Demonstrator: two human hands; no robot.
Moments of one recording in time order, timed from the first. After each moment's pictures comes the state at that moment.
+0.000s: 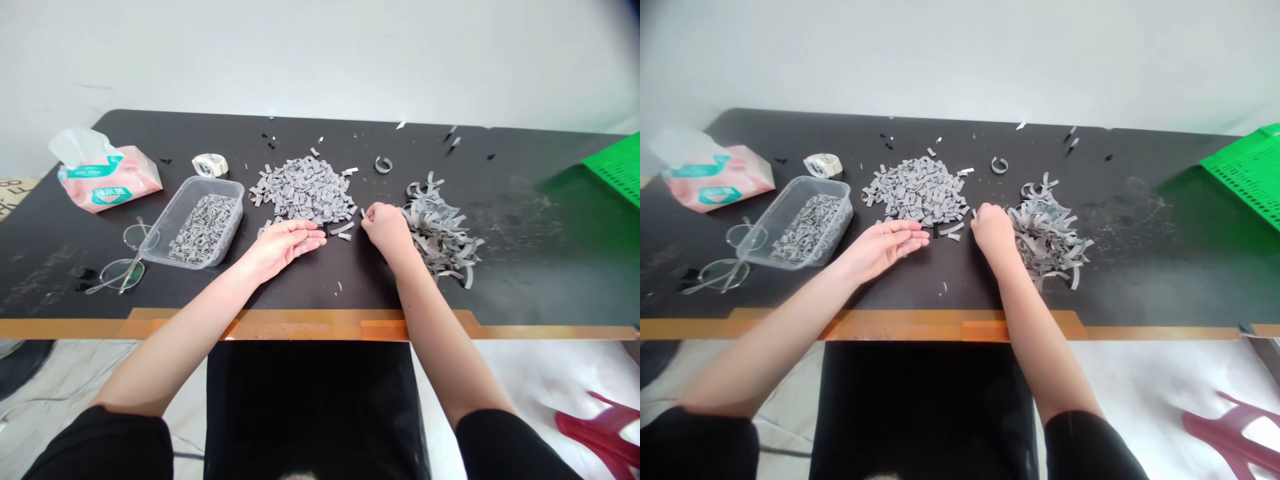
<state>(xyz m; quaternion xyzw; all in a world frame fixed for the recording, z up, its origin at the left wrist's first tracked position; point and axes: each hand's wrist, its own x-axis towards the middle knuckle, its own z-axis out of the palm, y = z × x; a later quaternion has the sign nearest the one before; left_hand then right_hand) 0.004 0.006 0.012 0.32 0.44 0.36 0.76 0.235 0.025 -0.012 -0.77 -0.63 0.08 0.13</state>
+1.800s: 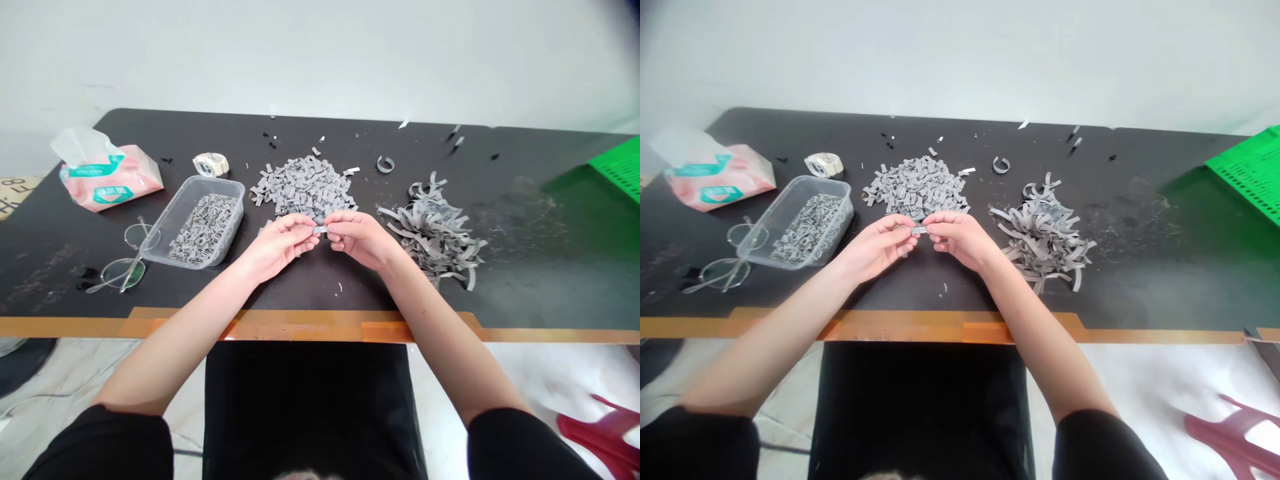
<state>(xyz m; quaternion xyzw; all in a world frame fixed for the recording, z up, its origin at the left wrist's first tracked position) -0.003 0.010 0.004 0.35 0.37 0.38 0.77 0.196 0.005 0.006 -0.40 -0.37 0.72 0.43</state>
